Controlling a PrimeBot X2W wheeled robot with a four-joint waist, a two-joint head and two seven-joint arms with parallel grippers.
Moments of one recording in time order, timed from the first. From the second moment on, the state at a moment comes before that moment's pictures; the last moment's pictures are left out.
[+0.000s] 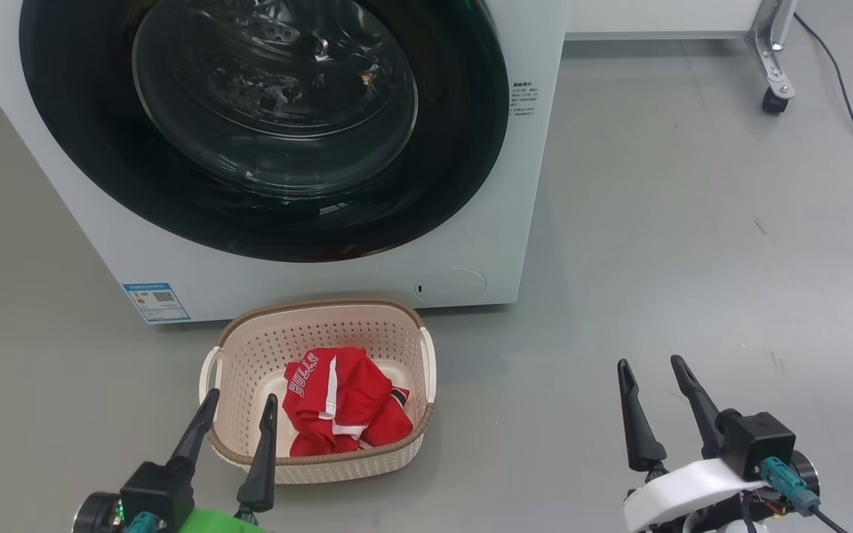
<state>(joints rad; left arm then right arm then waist) 0.05 0.04 -0.18 0.17 -0.28 -0.07 -0.25 0.05 -0.05 0.24 0.18 0.32 0.05 -0.25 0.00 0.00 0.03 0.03</state>
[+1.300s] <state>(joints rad) 0.07 0.04 -0.20 0.16 -0.27 -0.06 -0.25 0.11 -0.04 0.25 0.10 0.33 0.01 -0.25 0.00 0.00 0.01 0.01</state>
